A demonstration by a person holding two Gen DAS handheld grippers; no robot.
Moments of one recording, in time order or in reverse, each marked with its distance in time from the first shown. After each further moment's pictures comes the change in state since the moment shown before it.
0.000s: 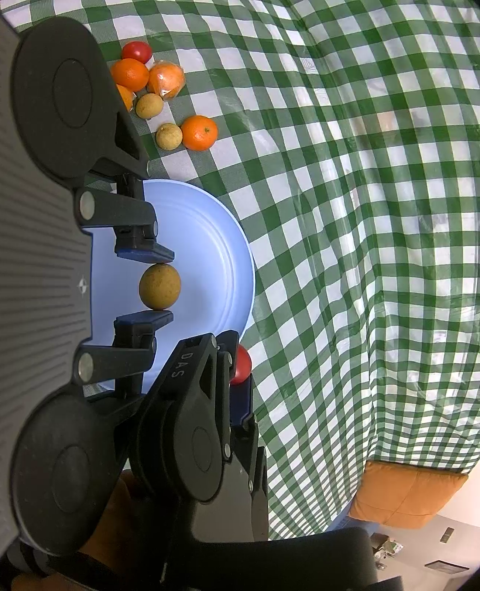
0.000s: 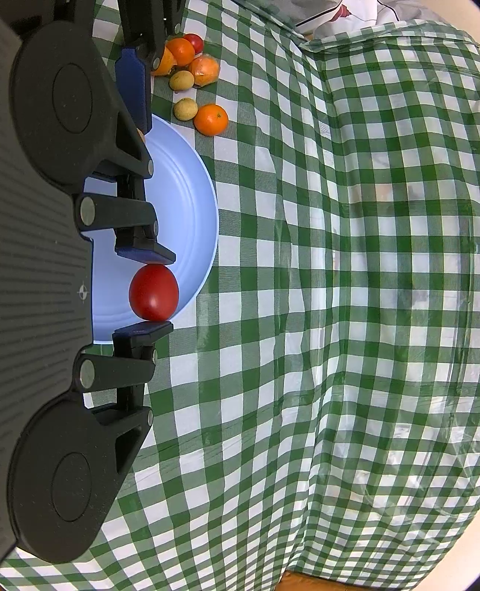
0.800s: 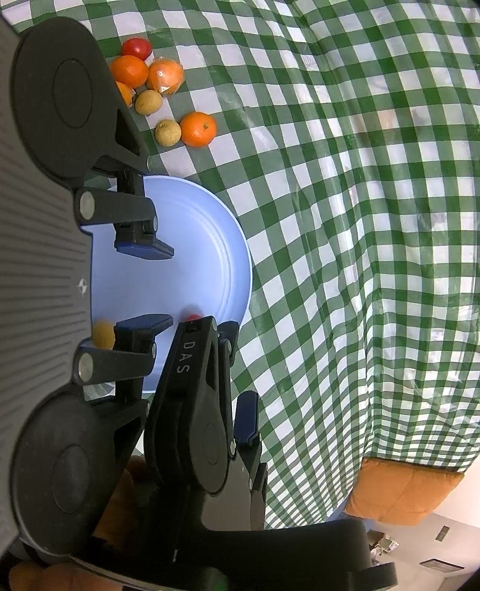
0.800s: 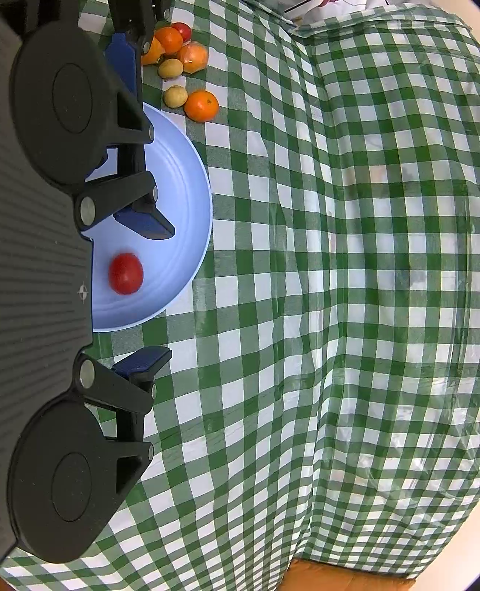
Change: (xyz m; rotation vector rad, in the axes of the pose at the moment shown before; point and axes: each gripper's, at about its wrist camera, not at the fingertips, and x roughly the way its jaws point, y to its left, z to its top) left arm -0.001 -0.001 0.001 -0.016 -0.010 -0.011; right arm -0.004 -0.007 0.000 0.041 -0.010 -0.043
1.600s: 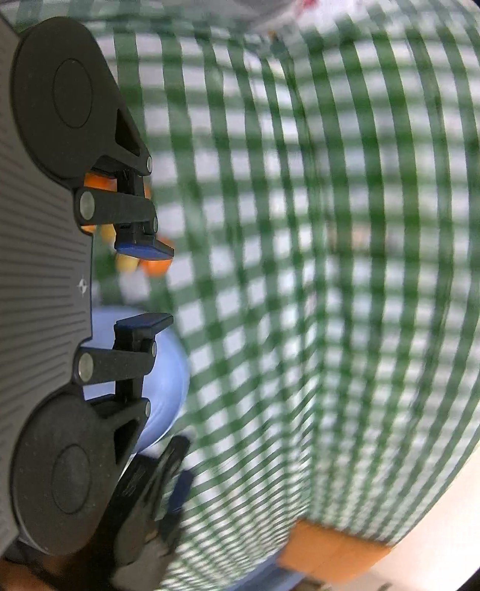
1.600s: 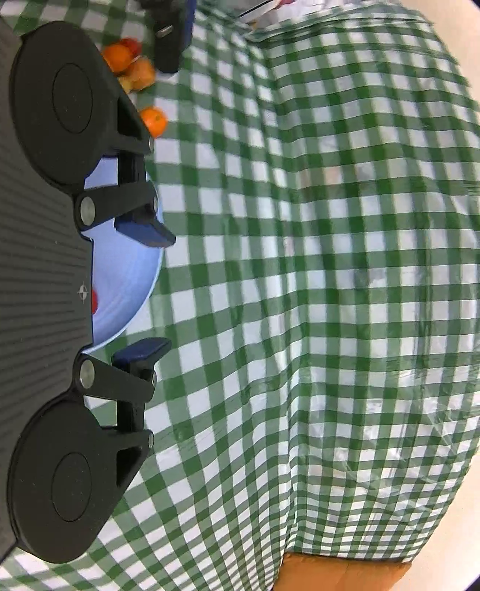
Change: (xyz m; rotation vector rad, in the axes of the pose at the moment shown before) left arm -0.054 0.116 0.036 -0.214 -0.082 0.139; right arm -0.015 0.010 0.021 0.060 -0.116 0.018
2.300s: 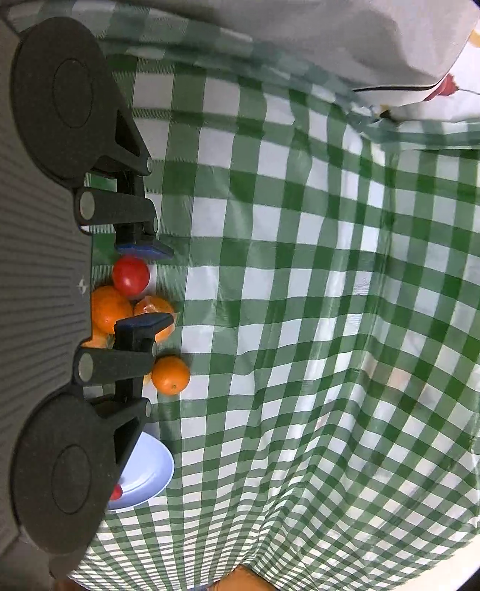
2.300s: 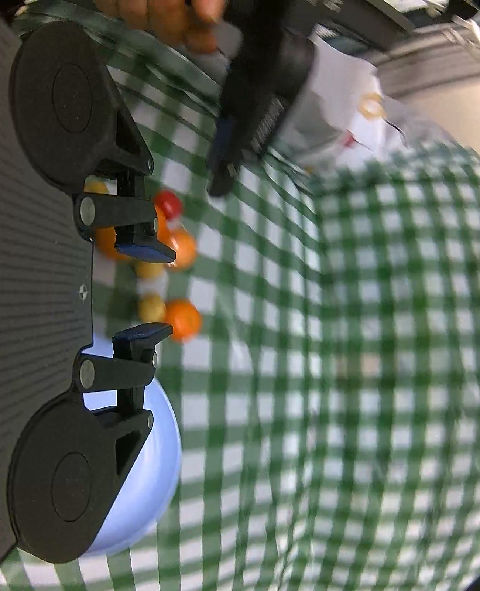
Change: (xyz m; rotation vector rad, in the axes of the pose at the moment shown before) left arm 0.043 0.123 -0.010 -0.269 0.155 0.021; right arm 0.014 0.117 -0.006 -0.181 0.123 0.417
